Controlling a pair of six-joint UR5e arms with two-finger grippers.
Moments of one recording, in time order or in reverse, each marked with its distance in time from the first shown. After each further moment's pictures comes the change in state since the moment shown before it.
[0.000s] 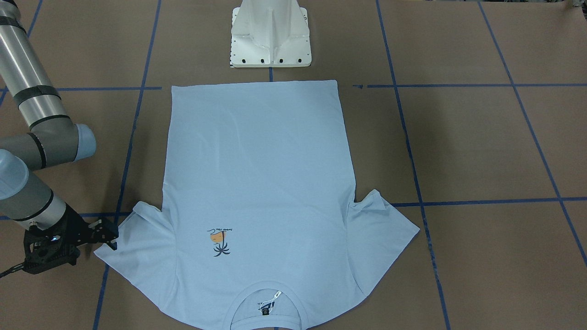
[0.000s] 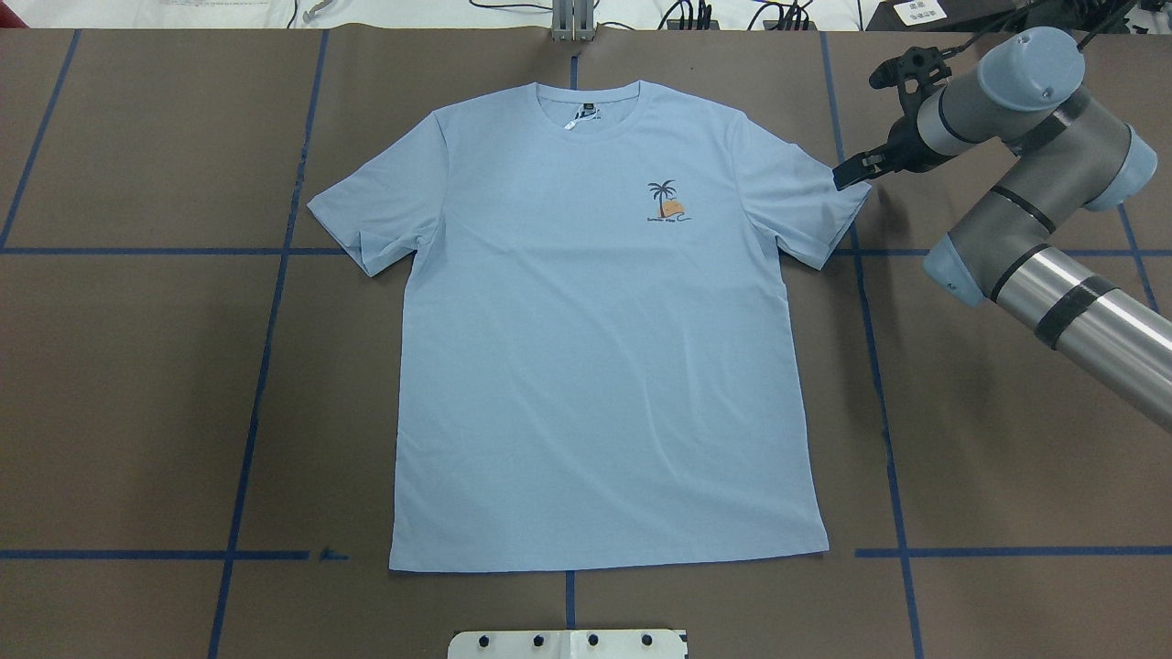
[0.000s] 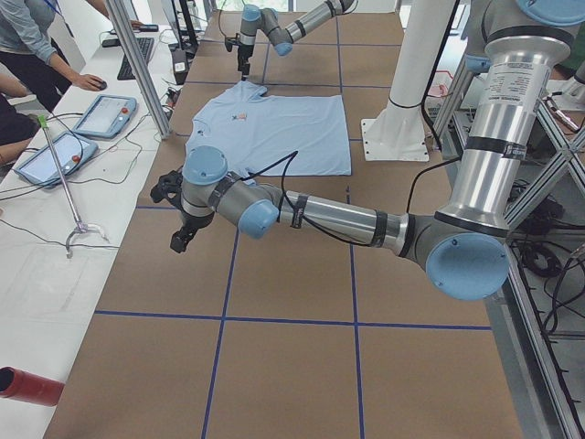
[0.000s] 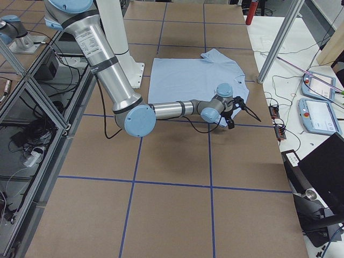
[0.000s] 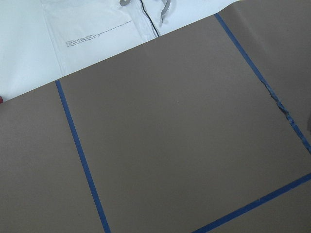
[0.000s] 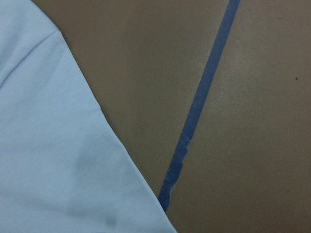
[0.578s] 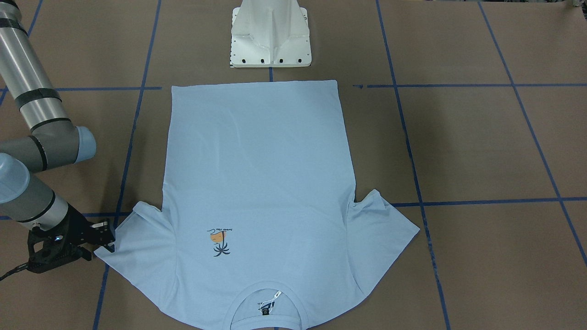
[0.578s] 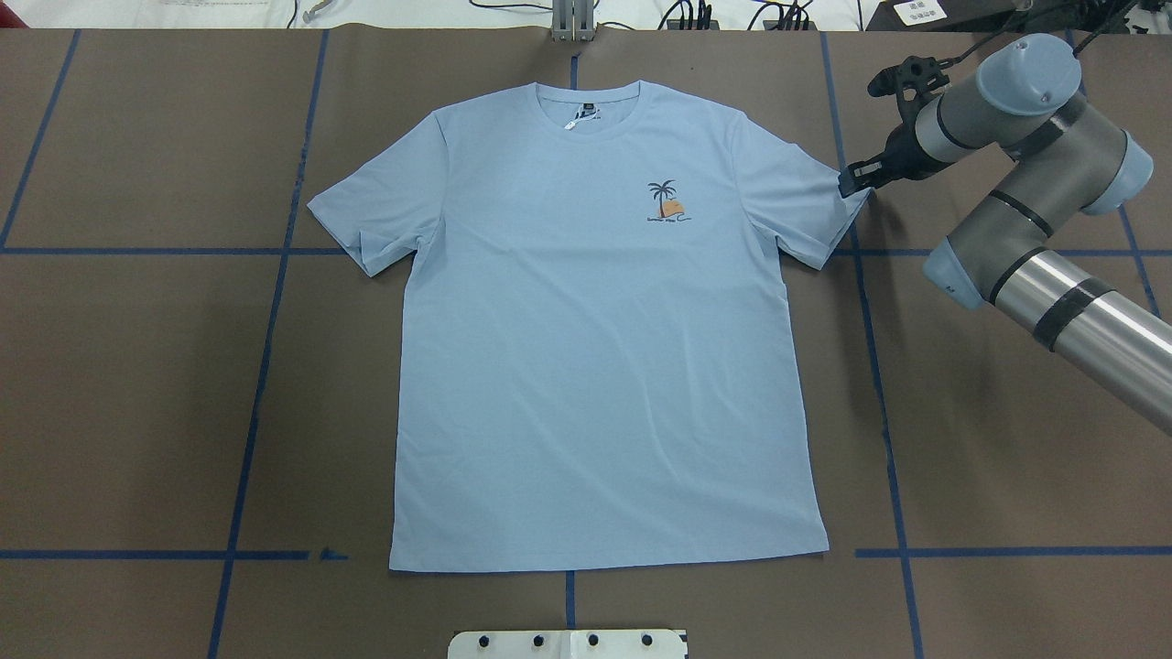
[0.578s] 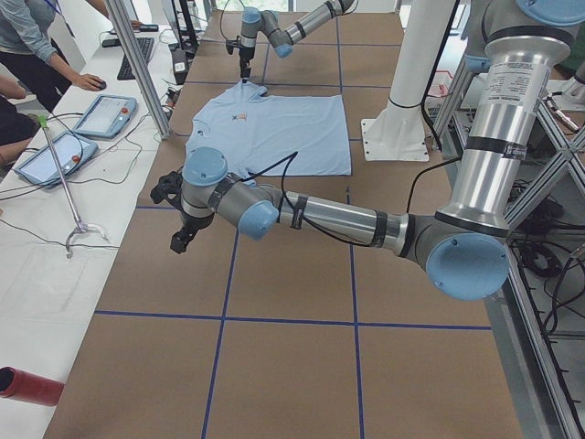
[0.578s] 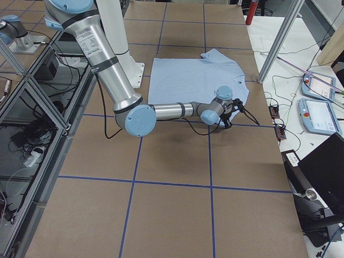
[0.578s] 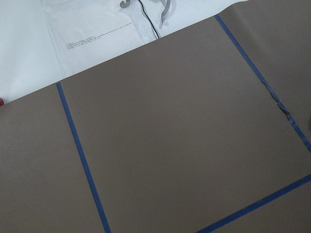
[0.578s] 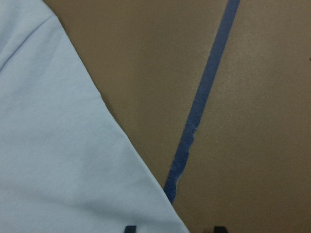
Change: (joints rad) left arm 0.000 0.001 0.006 -0.002 -0.001 0.000; right arm -0.003 0.004 -0.020 0.012 0.041 0.024
